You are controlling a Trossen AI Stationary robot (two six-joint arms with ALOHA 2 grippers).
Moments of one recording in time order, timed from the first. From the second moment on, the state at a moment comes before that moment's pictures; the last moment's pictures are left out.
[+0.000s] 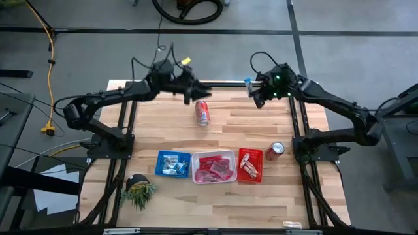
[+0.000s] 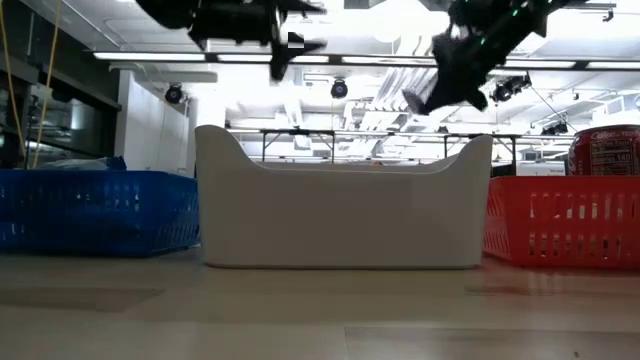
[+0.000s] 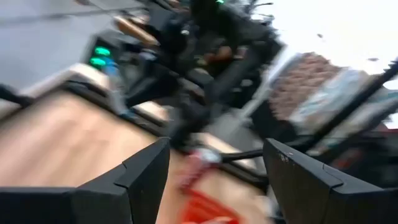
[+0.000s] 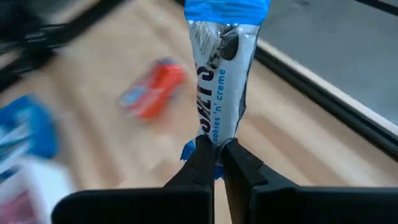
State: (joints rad) left arm 0.52 1.43 1.07 0.26 0.59 -0.50; right arm -0.67 1.14 0.97 -0.55 -0.20 0.17
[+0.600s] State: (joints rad) left arm 0.04 0.97 0.72 0.26 0.08 -0.63; right arm -0.01 1.27 0.97 -0.11 -0.16 0.30
